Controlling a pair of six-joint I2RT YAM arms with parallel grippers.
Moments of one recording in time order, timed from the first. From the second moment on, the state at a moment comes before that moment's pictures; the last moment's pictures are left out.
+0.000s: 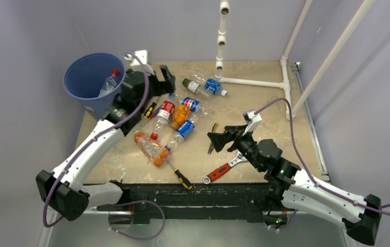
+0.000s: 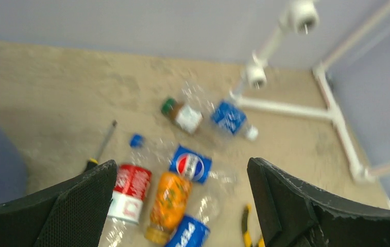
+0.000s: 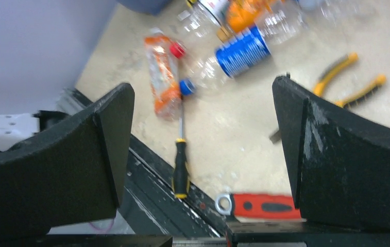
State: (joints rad) left arm -0.47 1.21 1.24 -0.18 -0.31 -0.39; right arm 0.97 0.63 0.49 0.16 0.32 0.48
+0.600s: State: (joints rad) left arm -0.64 1.16 1.05 -0.26 -0.35 -0.36; right arm 0.57 1.13 0.48 0.29 0.28 0.64
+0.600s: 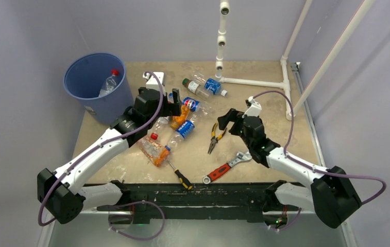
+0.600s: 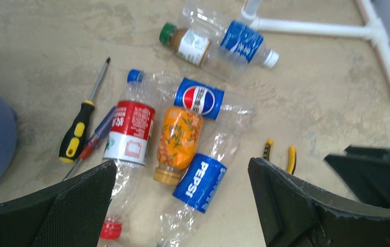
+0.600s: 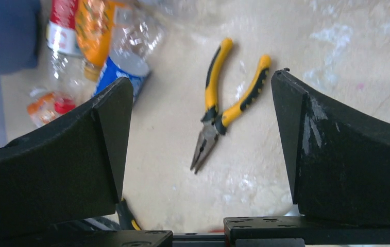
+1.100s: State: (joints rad) left arm -0.64 1.11 0.98 -0.27 -0.32 -0.35; right arm 0.44 1.41 0.56 0.60 0.26 0.73
